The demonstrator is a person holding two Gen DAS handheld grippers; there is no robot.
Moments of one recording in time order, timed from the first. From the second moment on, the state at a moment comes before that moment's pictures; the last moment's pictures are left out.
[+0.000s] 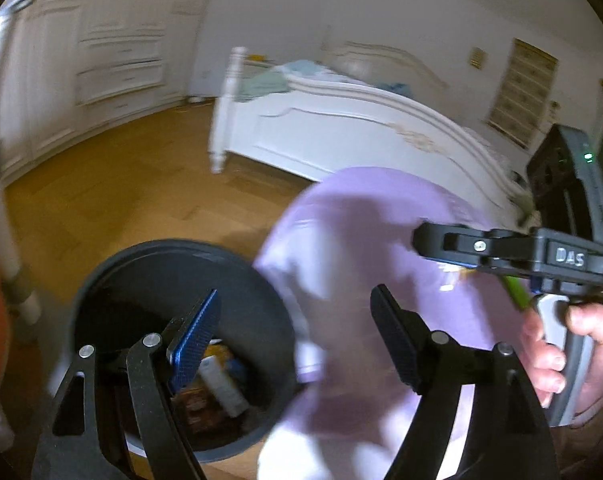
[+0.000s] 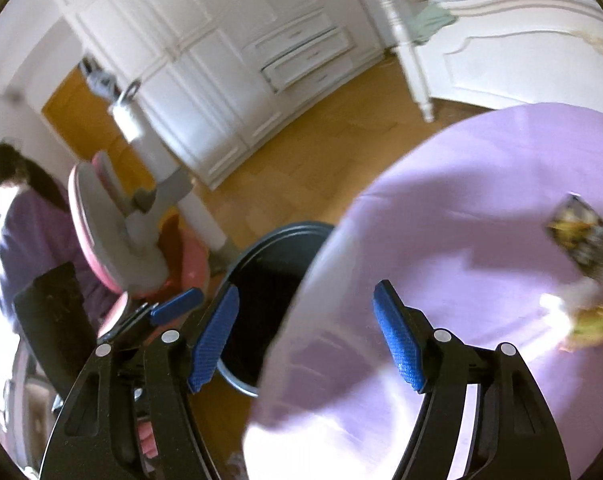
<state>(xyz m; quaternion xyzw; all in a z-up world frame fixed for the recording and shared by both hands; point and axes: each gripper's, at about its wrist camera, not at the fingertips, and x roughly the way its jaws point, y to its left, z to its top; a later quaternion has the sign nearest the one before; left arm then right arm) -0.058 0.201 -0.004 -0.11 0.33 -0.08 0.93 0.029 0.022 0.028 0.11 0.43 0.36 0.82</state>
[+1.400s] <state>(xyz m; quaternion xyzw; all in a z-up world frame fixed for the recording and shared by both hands) 0.118 -0.049 -0.038 -0.05 0.46 -0.21 0.86 0.044 -0.218 -0.025 0.00 0.44 0.12 0.89</state>
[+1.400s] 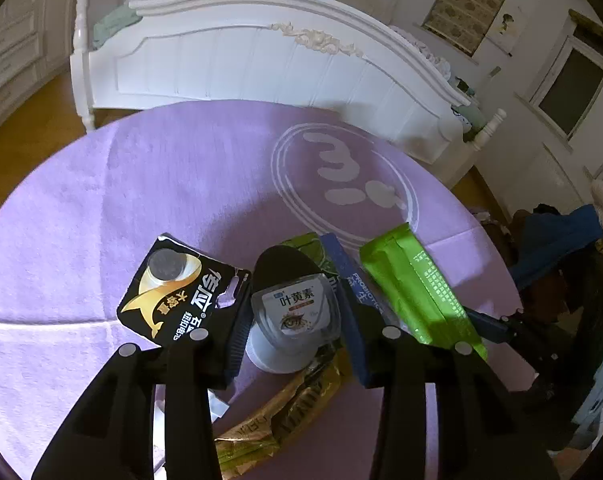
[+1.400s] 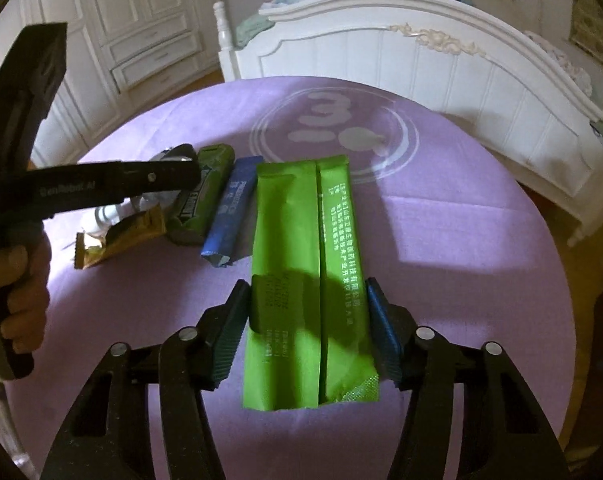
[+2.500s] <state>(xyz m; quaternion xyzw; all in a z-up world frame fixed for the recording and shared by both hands) -0.026 0.102 0.025 -0.16 0.32 -0.18 0.92 -0.004 -0.162 0.053 0.16 0.39 0.30 0.86</state>
